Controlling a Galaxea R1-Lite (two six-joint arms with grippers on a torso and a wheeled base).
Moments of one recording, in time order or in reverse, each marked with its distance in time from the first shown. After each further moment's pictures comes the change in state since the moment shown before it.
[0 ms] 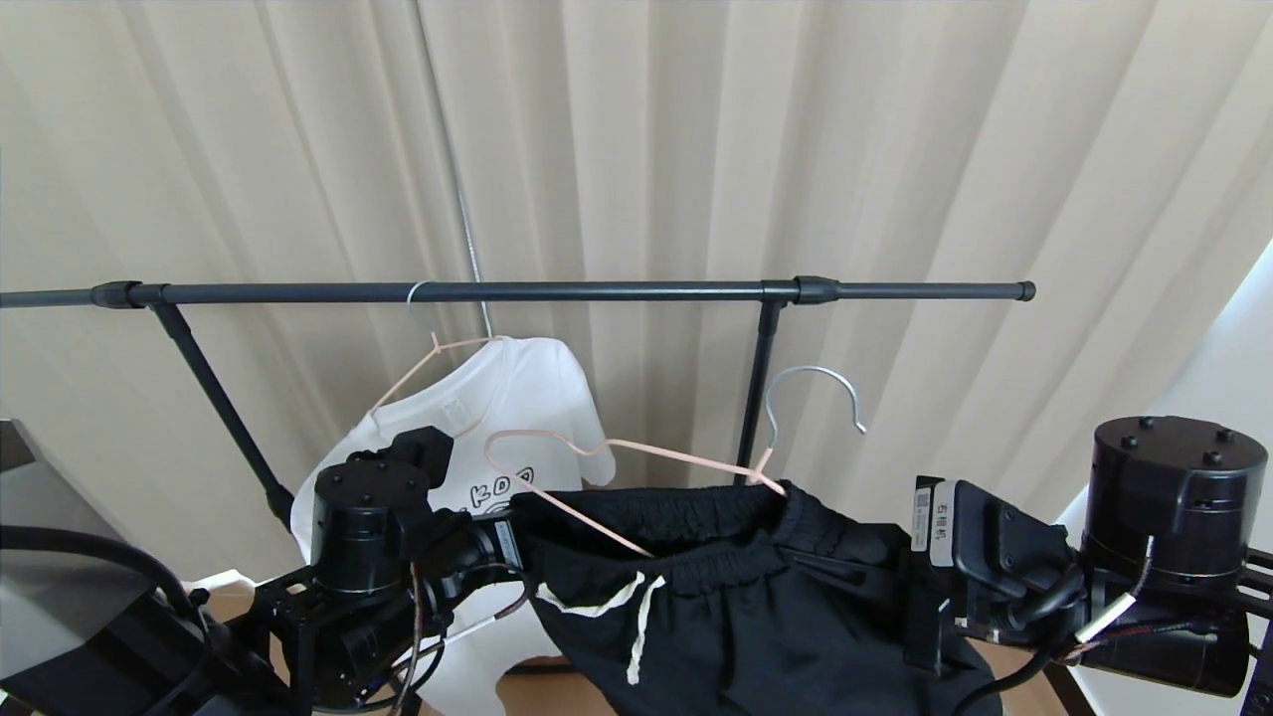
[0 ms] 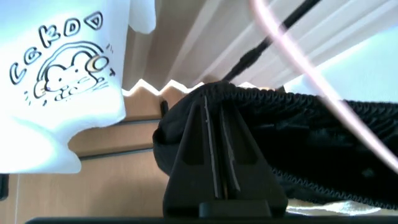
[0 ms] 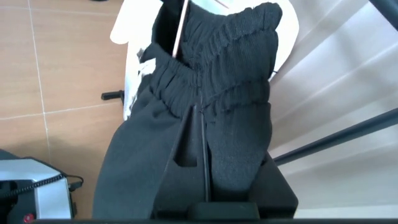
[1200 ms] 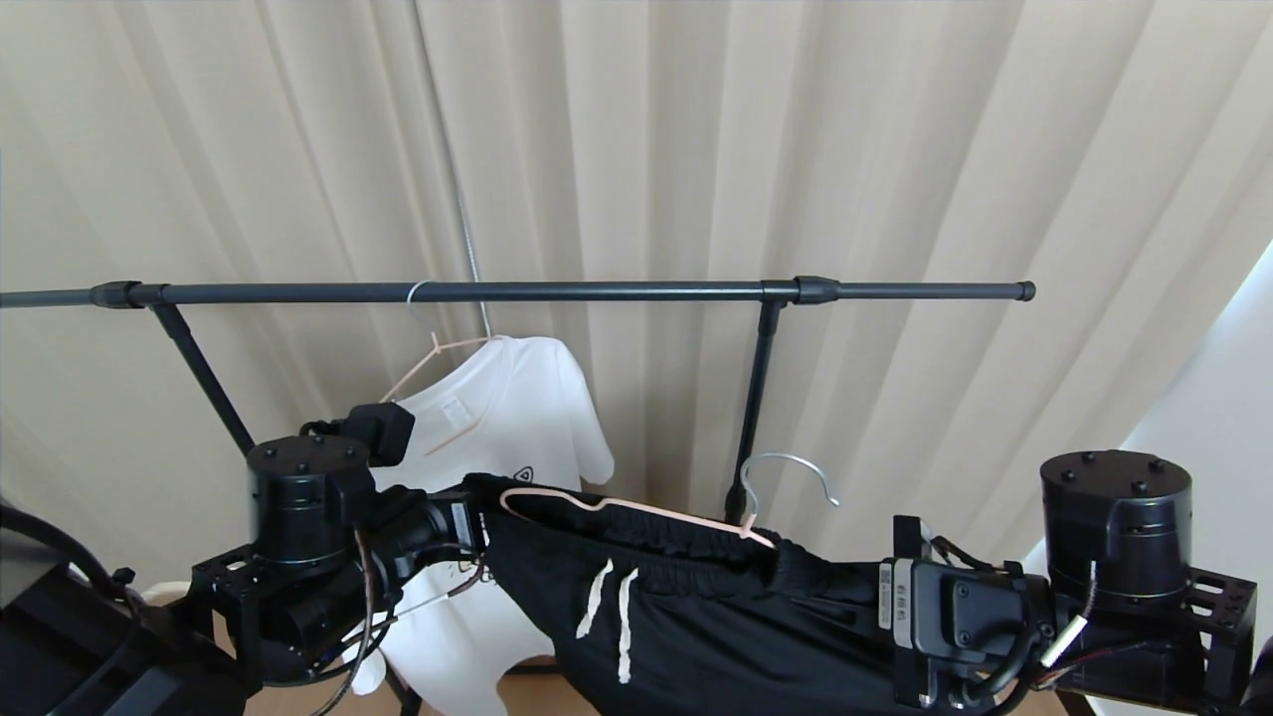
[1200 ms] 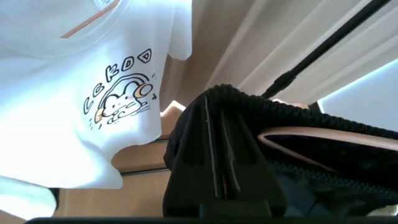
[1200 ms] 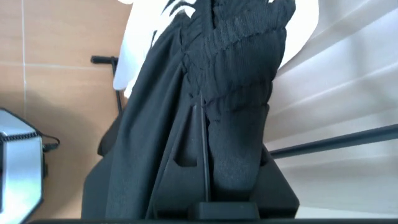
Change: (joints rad) left arm 0.112 -0.076 0.004 0.054 -0.001 0.194; right arm -0.023 0.077 0.045 0.006 -0.004 -0.225
